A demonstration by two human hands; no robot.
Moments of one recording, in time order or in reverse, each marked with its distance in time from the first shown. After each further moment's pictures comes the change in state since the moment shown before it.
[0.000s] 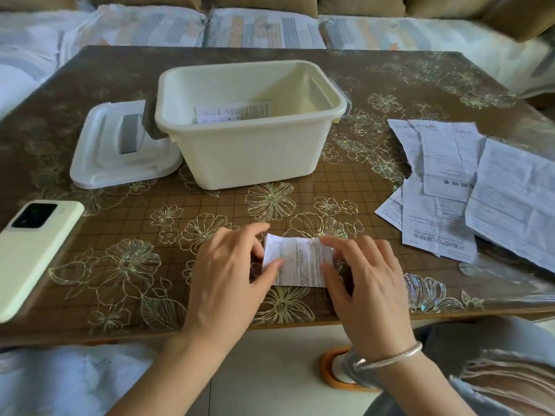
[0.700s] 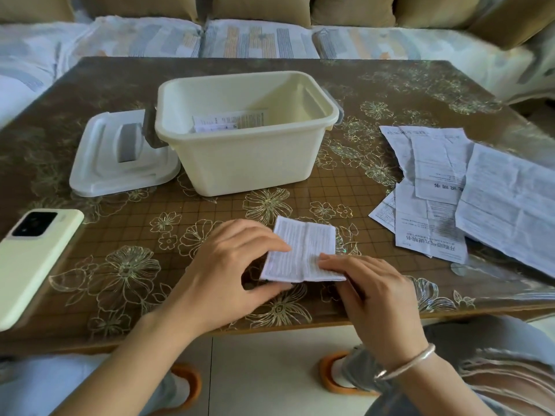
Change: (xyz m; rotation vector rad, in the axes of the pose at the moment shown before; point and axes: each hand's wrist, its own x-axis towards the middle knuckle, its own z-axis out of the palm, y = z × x) left_hand 0.021 -0.021 -0.013 -0.124 -0.211 0.369; right_hand -0.003 0.016 -0.012 0.150 0.014 -0.134
